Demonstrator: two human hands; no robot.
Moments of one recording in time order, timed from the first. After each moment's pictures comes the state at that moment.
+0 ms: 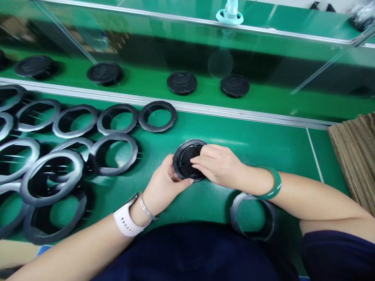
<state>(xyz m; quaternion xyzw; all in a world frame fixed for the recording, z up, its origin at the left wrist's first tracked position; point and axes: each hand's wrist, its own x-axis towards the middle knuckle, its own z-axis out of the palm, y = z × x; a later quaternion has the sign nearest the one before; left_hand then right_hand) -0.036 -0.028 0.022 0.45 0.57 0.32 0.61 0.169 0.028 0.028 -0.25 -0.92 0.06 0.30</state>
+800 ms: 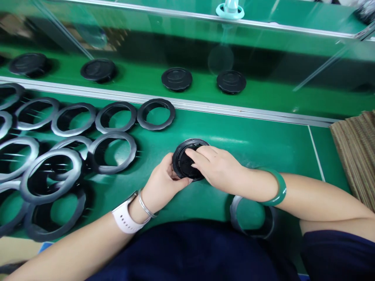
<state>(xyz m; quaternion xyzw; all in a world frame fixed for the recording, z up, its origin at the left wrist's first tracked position) -0.035 -0.027 0.025 0.46 0.59 0.31 0.59 0.163 0.014 0.033 -0.31 -0.93 0.06 0.18</state>
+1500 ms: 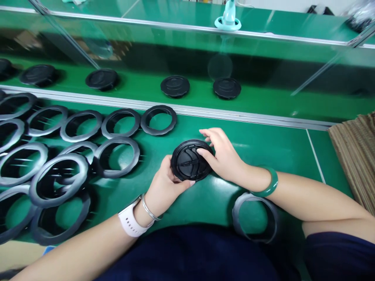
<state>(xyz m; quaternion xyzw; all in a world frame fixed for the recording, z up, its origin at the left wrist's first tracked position) -0.034 -0.029 0.019 0.45 0.57 0.36 0.59 0.168 0.040 0.027 -0.43 -0.79 0.26 0.34</state>
